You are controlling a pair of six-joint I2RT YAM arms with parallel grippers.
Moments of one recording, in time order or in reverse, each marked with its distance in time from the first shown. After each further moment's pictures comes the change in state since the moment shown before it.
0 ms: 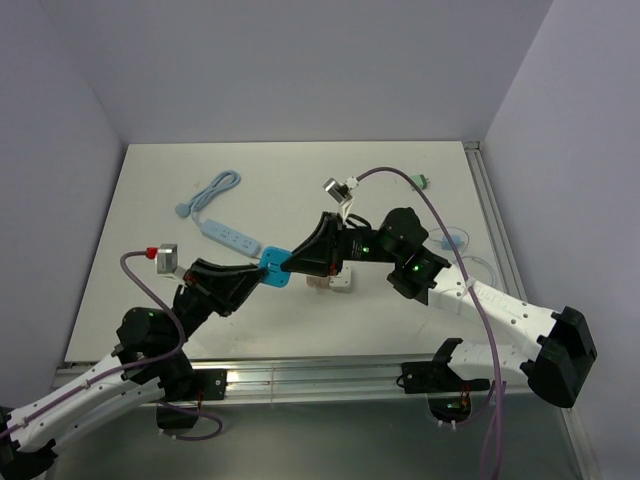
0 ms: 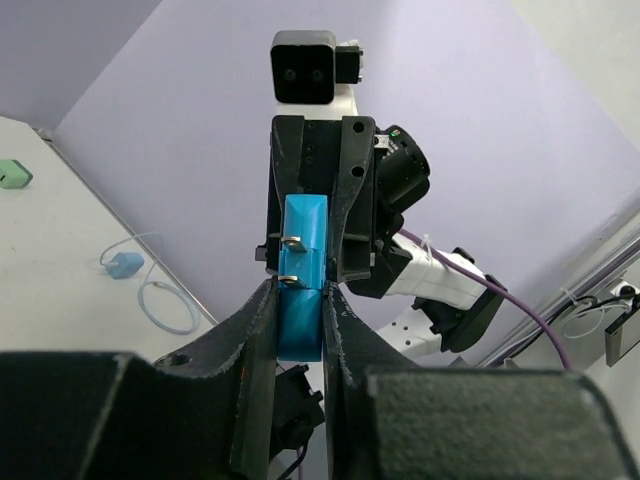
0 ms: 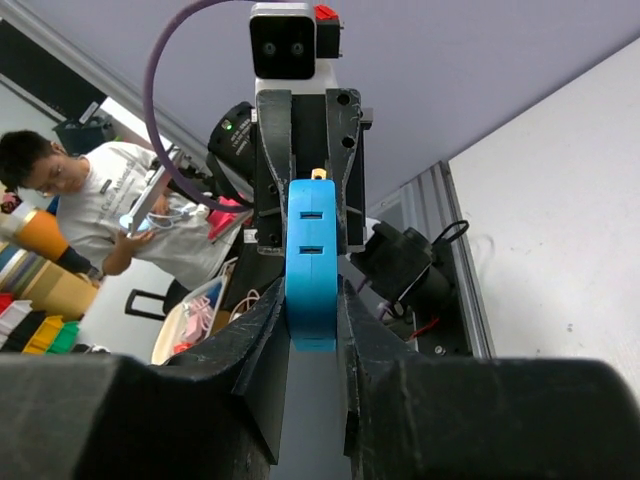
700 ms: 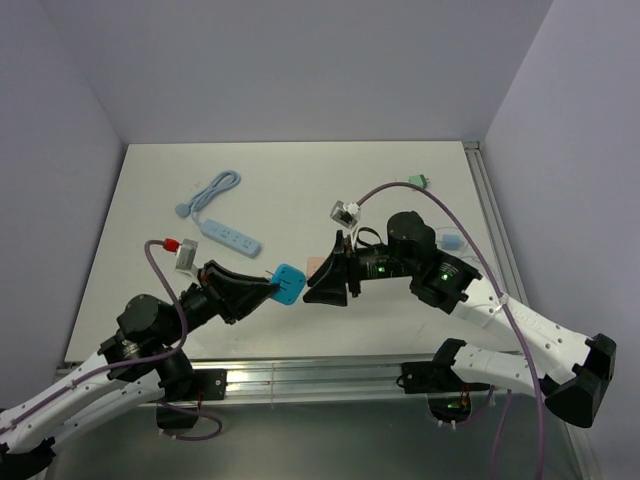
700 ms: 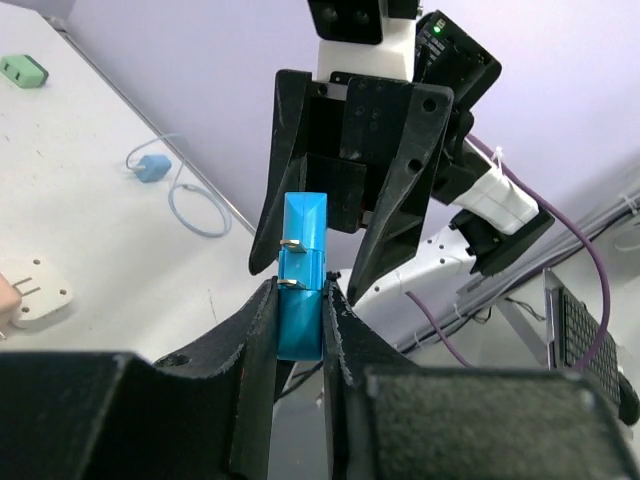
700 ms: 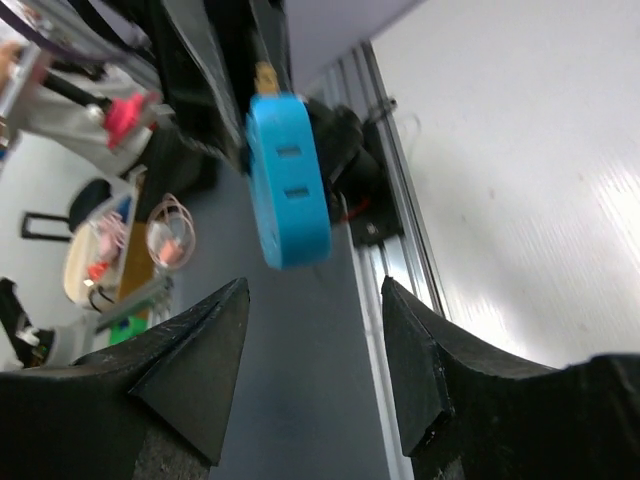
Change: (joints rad) left arm -0.002 0.044 0.166 -0.370 0.152 0.071; right arm 0.007 -0.172 0.061 -0.661 0.014 -0.403
